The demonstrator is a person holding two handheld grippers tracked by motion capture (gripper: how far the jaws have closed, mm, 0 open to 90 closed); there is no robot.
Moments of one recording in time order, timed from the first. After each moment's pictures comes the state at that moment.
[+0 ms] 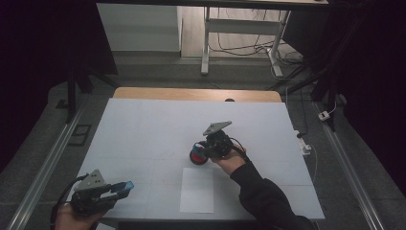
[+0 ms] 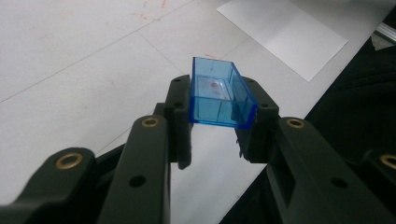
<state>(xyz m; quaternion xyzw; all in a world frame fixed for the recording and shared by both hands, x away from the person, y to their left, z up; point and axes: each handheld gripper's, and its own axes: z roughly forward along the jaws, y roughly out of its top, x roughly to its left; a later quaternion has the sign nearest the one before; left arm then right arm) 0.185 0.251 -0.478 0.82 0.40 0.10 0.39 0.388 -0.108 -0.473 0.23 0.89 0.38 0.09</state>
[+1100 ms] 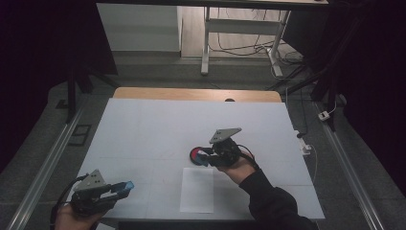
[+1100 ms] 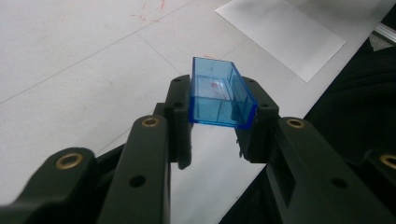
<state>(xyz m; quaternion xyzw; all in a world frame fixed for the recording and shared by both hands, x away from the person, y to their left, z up) 0.184 0.251 -0.477 0.82 0.40 0.10 0.39 0.350 -0.126 -0.450 0.19 0.89 0.40 0.08</state>
